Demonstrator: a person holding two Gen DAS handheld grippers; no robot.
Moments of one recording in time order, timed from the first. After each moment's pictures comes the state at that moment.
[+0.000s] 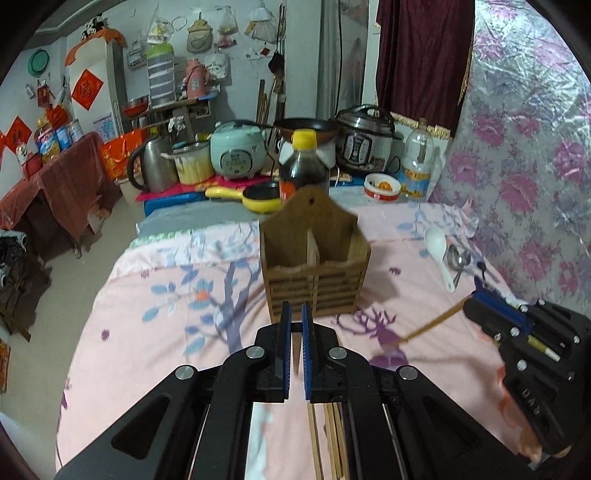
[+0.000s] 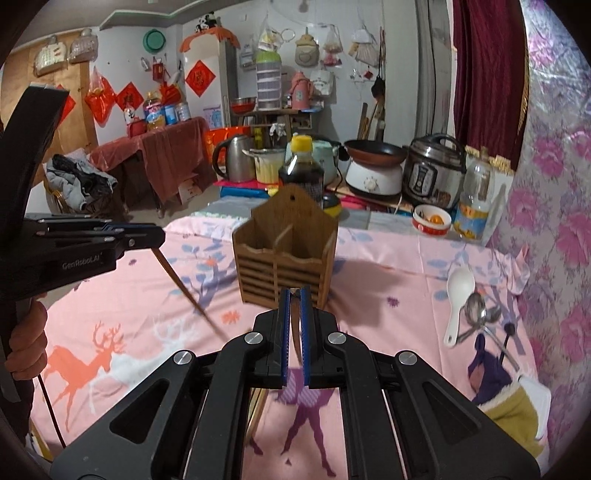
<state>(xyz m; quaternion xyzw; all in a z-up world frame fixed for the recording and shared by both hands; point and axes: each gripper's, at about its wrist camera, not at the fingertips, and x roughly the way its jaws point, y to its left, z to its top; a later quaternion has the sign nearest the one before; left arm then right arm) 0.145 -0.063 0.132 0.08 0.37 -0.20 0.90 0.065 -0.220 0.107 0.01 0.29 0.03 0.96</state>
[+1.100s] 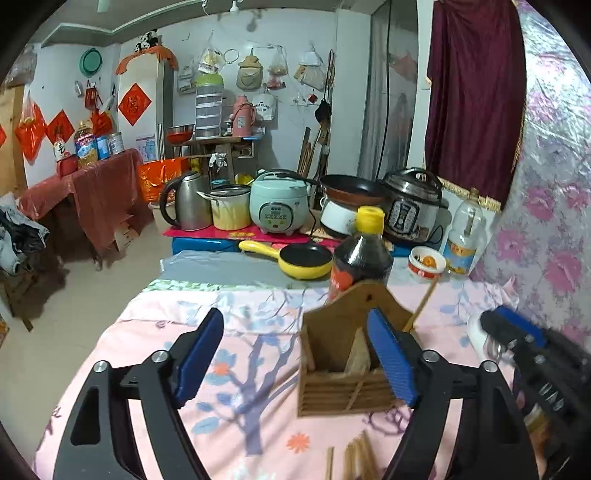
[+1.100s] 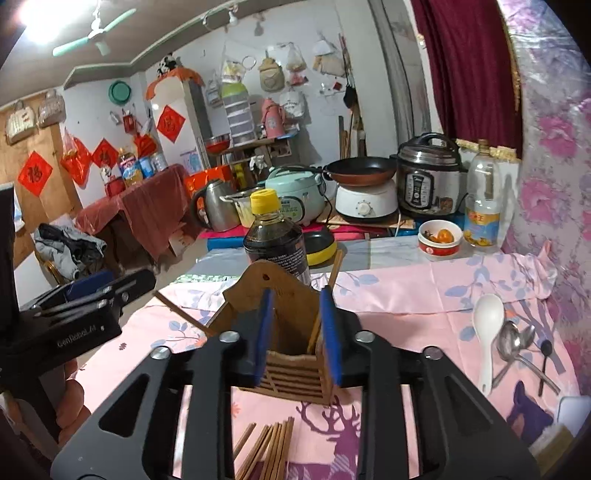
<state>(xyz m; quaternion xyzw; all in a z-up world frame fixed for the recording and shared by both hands) 0.216 -0.056 0.132 0.02 0.28 -0.13 0.95 0.154 -0.249 0.114 0.11 0.24 0.00 0.96</state>
